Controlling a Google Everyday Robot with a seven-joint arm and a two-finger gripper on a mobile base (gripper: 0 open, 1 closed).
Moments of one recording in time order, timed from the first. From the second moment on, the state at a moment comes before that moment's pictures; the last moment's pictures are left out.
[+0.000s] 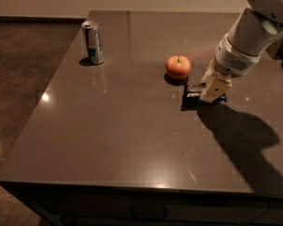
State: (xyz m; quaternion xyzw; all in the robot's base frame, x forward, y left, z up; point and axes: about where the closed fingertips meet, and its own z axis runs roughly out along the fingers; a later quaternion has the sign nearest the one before) arm 0.544 -0.185 0.870 -0.62 0.77 0.06 0.14
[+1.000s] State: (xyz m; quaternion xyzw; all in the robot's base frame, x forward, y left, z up) arm 0.569 -0.169 0.853 -0.61 0.78 0.06 0.14
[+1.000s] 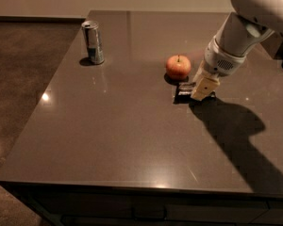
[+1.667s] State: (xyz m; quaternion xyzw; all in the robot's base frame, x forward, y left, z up) arm 0.570 -0.166 0.851 -0.61 0.78 0.06 0.14
